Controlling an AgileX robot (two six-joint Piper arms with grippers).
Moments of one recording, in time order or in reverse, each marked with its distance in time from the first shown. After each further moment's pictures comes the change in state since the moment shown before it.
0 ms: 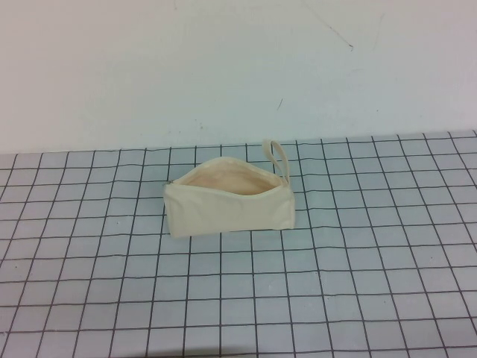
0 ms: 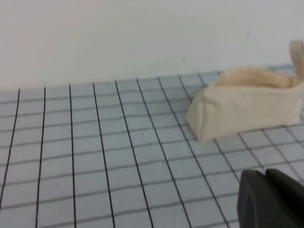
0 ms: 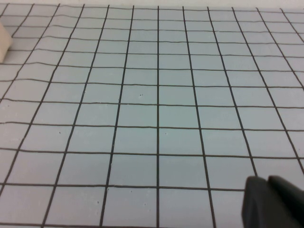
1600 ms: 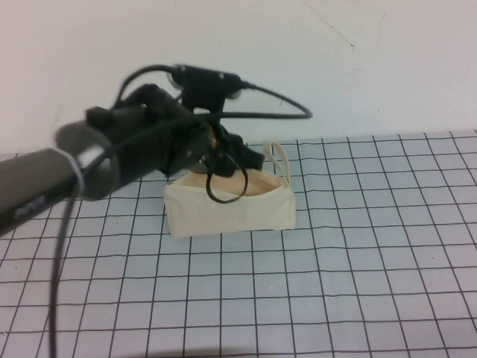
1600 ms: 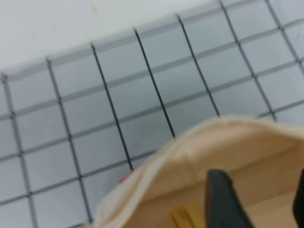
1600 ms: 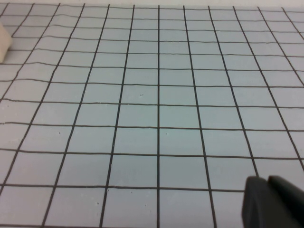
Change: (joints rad) right arm 0.000 0.000 0.000 0.000 0.000 0.000; left arm 0.000 1.660 -1.069 -0.098 -0.129 0.062
